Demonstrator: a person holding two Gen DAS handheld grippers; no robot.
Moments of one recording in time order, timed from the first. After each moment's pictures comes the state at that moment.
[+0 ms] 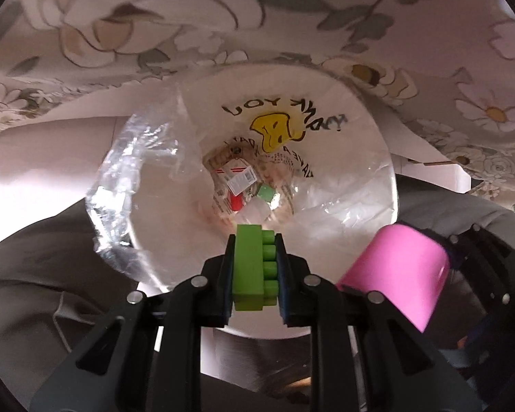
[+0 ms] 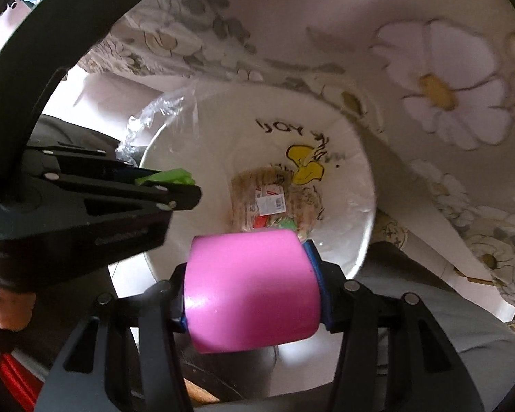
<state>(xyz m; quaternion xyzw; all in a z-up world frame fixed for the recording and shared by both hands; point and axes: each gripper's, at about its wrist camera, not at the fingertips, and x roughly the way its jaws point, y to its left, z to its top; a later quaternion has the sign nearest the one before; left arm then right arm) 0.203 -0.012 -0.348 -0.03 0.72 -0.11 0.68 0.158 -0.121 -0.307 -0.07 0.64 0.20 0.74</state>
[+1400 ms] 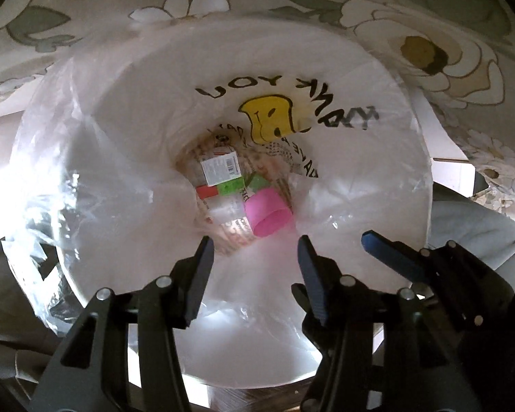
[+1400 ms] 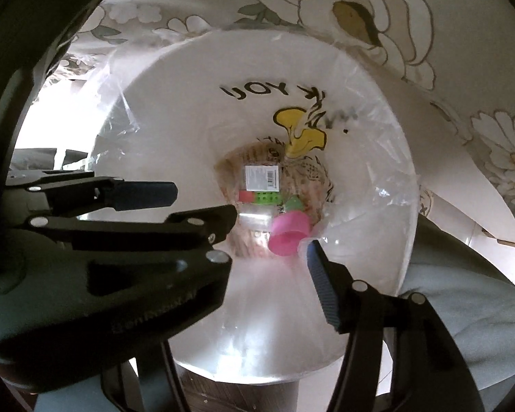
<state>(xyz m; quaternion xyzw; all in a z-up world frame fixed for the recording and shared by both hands) 0.227 -0.031 -0.403 -0.04 0.76 -0.12 0.64 0.191 -0.121 -0.382 0.00 0.70 0.15 0.70</state>
